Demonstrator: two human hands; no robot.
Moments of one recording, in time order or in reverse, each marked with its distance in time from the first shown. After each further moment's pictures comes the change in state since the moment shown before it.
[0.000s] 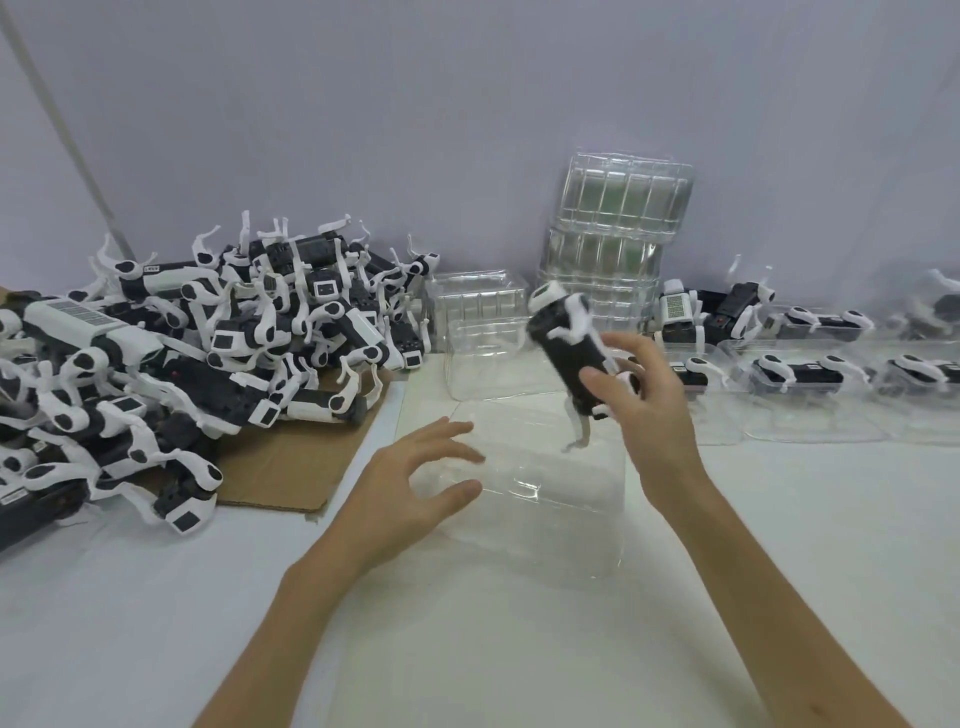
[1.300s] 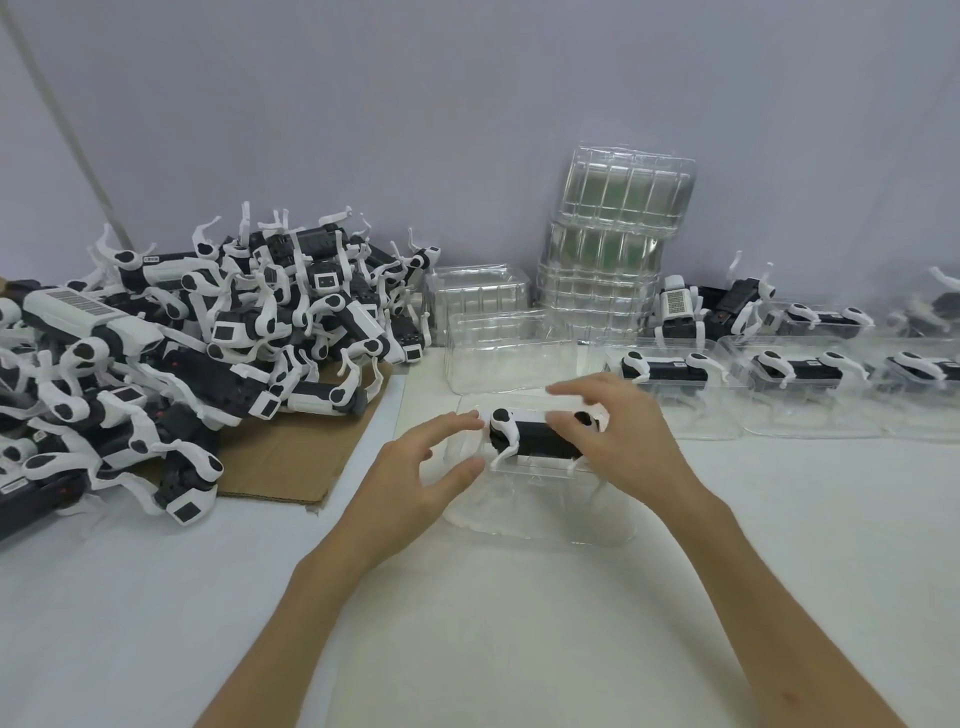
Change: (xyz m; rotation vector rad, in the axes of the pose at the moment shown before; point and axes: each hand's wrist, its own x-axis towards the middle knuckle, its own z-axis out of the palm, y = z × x) left_hand 0.003 0.001 0.009 -0.055 0.028 -0.023; right_hand 0.000 0.025 -0.004 -0.643 -0.223 -0.098
